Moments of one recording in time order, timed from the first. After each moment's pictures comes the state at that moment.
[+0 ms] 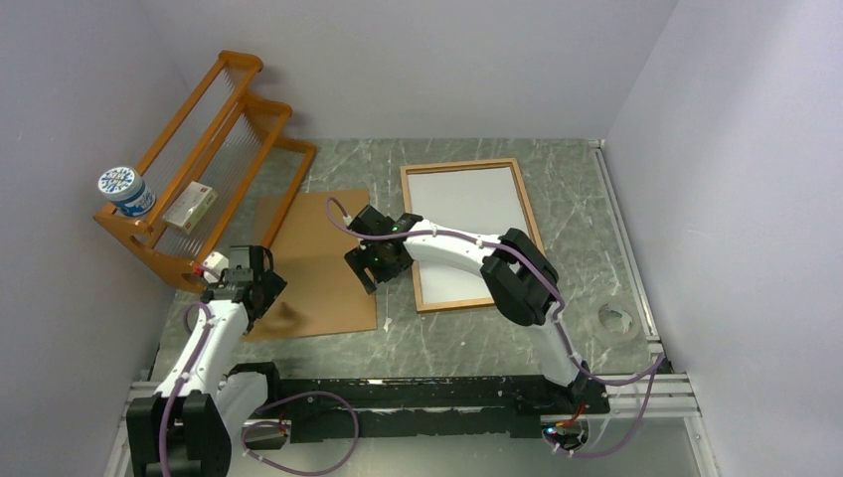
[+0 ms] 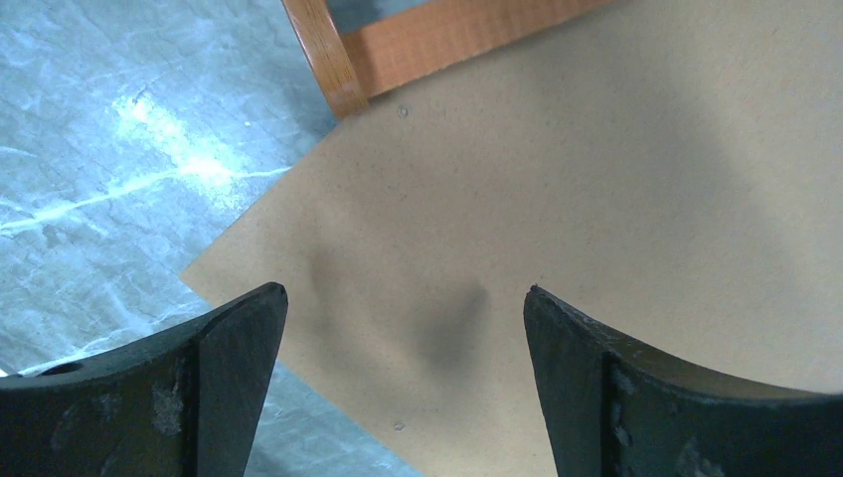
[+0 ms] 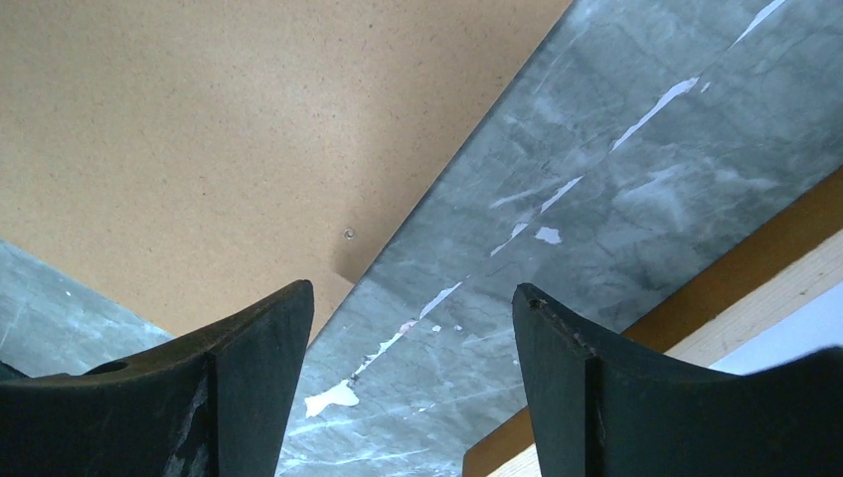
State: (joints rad) left arm 0.05 0.95 0.52 -0.66 -0.36 -0.90; right arm 0.94 2.14 1.66 -0.66 -0.04 0.28
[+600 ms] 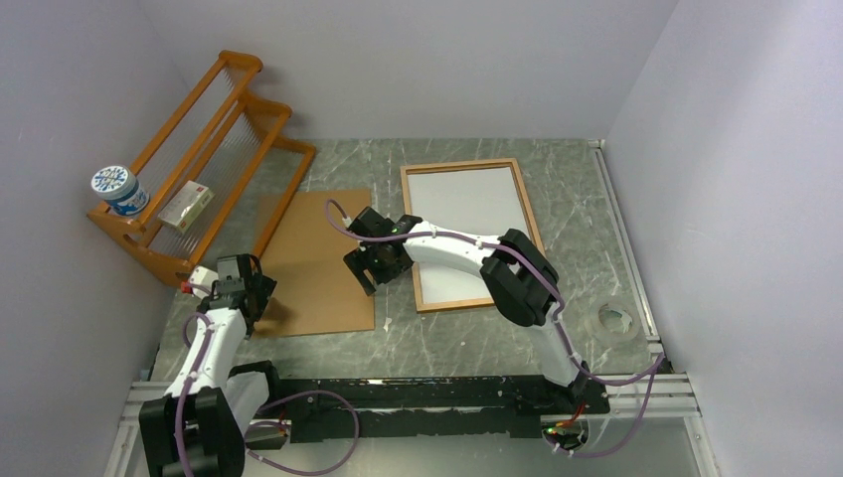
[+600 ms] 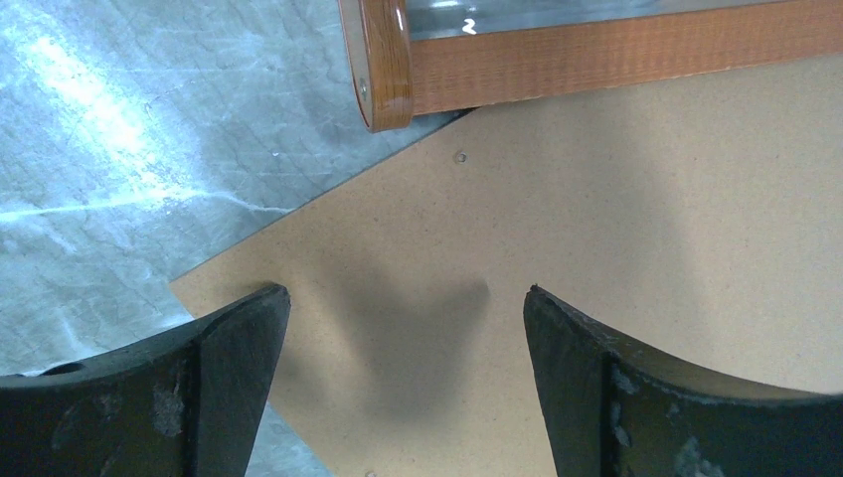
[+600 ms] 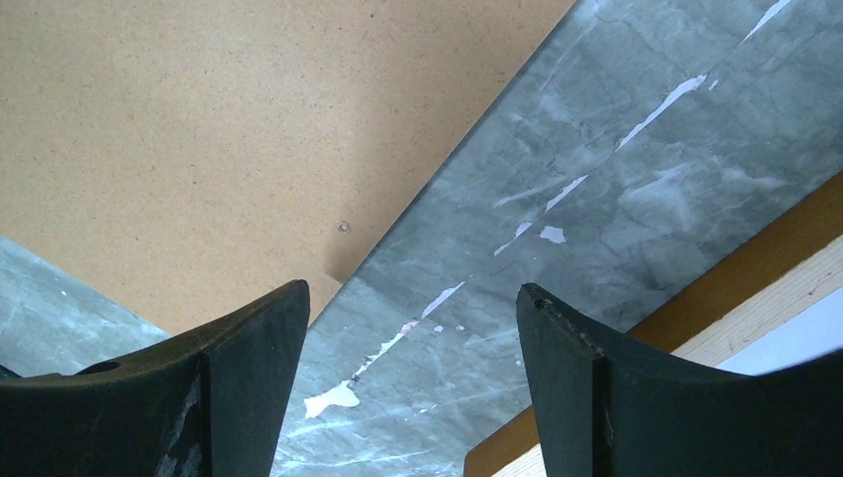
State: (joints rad) left arm 0.19 0.94 0.42 -0.51 -0.31 -0.99; right arm 0.95 2.13 1.64 -0.64 -0.03 0.28
